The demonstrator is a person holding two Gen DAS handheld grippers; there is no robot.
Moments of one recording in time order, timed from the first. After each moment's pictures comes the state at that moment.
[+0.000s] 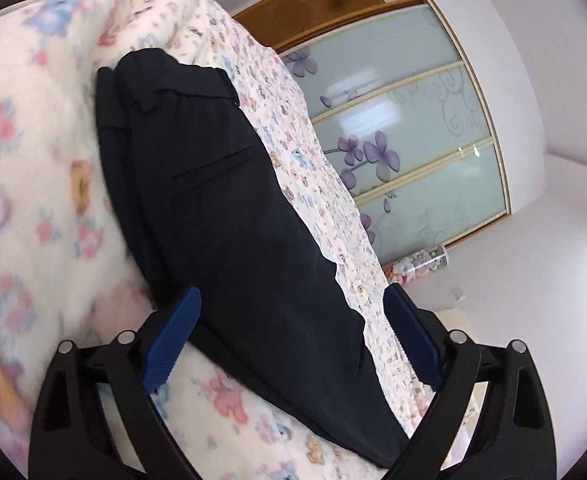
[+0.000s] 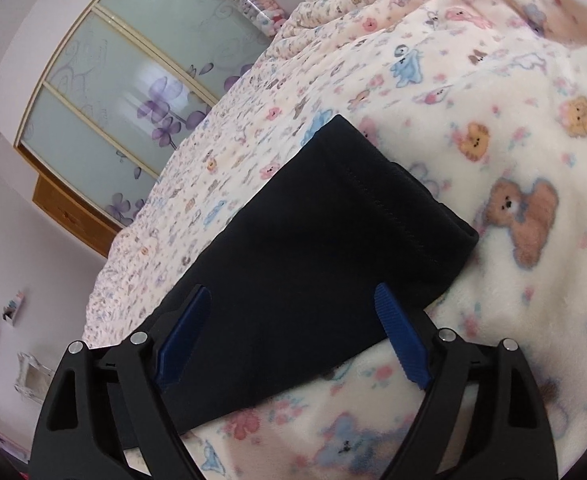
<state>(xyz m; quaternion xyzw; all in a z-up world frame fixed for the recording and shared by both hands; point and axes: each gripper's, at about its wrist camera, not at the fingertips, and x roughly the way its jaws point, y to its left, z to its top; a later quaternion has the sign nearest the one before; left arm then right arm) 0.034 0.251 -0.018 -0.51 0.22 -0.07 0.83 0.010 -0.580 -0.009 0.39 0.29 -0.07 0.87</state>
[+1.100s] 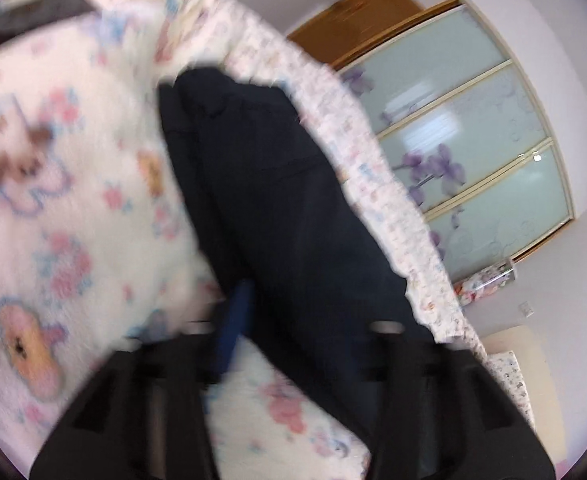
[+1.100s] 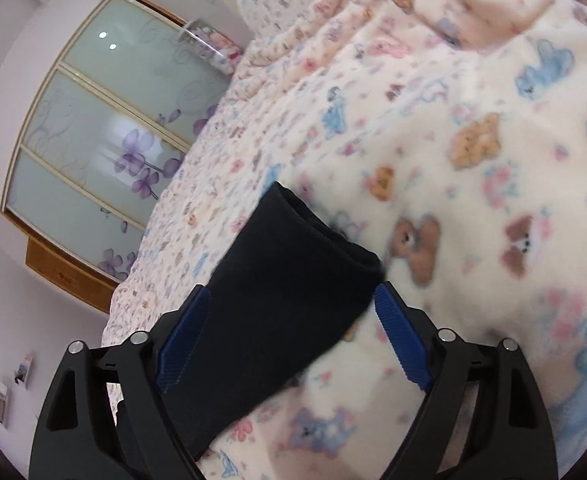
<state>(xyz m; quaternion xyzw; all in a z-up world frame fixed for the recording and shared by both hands) 0.021 0.237 -0.014 -0.45 0.22 0.08 0.86 -0.033 -0.610 0.003 0.46 0.25 -0.13 0.84</state>
